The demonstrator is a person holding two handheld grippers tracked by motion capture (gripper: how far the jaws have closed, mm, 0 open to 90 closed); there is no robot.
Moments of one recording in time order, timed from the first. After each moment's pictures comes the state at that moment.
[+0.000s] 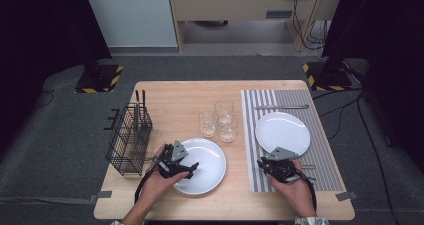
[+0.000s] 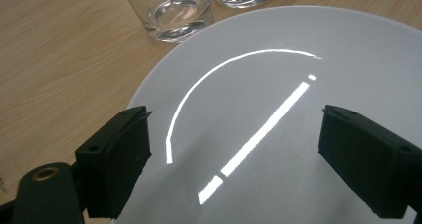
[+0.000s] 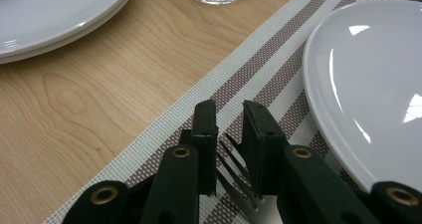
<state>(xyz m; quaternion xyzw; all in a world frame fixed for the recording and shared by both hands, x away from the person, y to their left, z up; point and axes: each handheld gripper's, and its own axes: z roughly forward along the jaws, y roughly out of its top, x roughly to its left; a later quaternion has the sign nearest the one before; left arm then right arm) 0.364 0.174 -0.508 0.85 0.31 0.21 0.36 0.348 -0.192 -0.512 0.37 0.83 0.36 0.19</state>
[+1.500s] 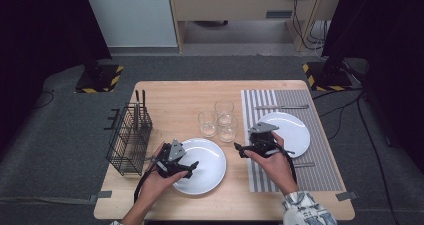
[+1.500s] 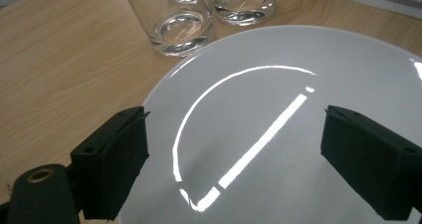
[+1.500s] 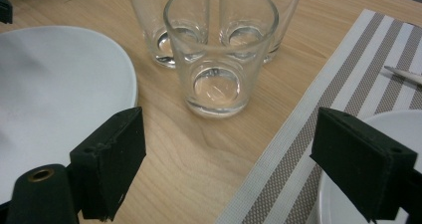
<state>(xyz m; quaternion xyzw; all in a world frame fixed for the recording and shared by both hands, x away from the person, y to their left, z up) 0.363 0.178 -0.502 0.84 0.31 0.22 0.38 0.415 -0.135 -0.478 0.39 0.81 0.39 0.20</state>
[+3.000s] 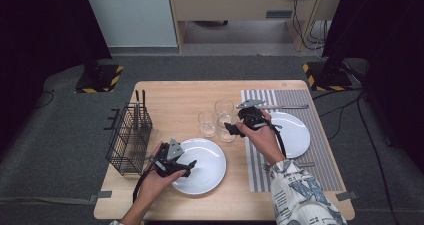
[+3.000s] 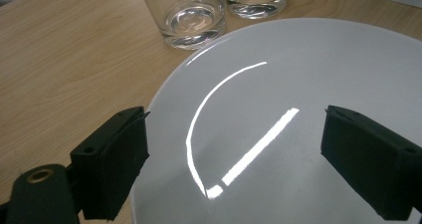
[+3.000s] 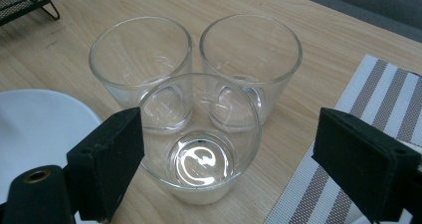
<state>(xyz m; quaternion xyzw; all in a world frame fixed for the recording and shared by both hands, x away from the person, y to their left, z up) 0.365 0.183 -0.505 0.84 0.32 0.22 0.37 0.477 -0.104 -0.450 0.39 0.81 0.39 0.18</state>
